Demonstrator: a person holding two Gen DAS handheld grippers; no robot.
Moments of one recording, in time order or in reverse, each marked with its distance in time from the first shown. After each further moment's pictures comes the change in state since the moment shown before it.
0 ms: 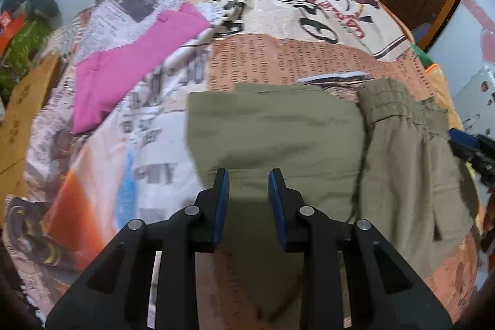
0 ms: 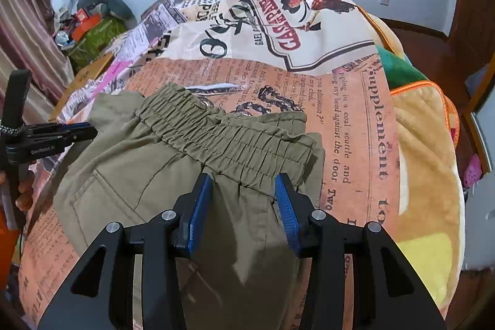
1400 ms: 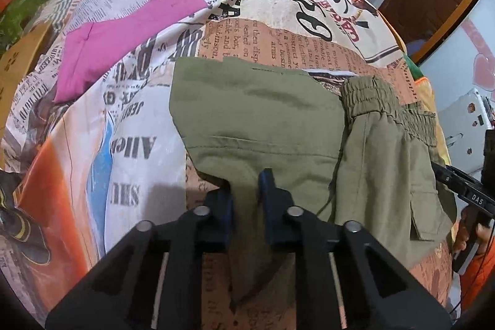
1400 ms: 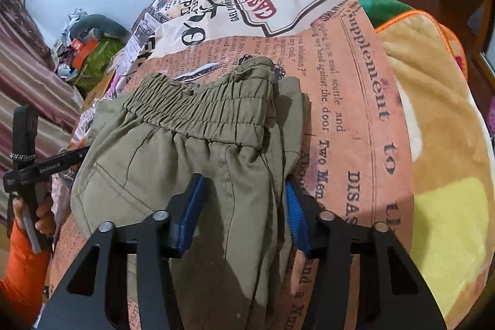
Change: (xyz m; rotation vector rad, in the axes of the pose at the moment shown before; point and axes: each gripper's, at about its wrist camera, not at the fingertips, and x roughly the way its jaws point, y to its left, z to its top) left arm 0.006 -0.002 -0.007 -0.115 0.035 -0.119; right arm 0.004 -0.036 -0.025 0.200 0.052 0.121
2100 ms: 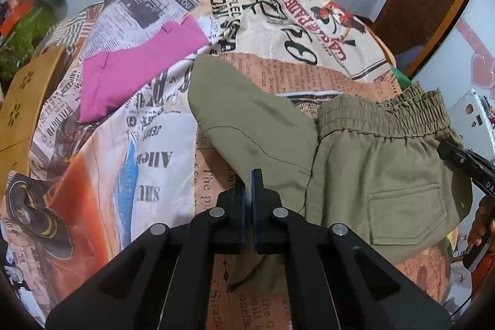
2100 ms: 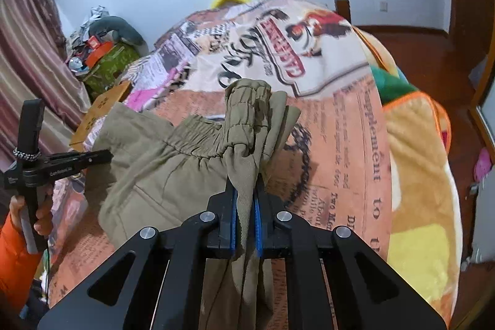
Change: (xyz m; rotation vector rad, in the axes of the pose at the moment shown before) left arm -0.053 -0.015 -0.002 0.028 -0.092 0.034; right arm -0.045 0.055 0.025 -0.162 -0.139 -0.035
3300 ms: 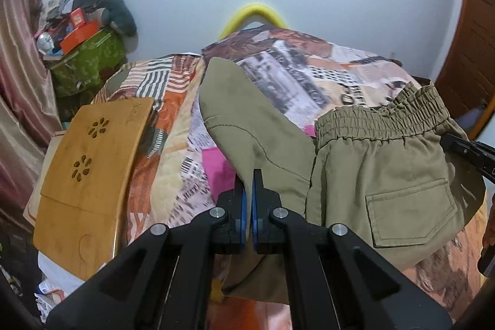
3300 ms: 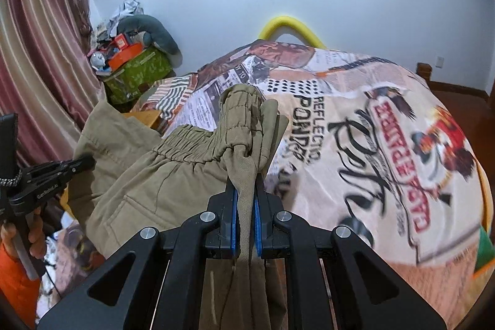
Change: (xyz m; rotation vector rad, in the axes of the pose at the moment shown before) left arm -0.020 0.199 0.126 -0.124 -0.244 0.263; right arm 0.160 0.149 0.176 -0.181 -0.067 0.072
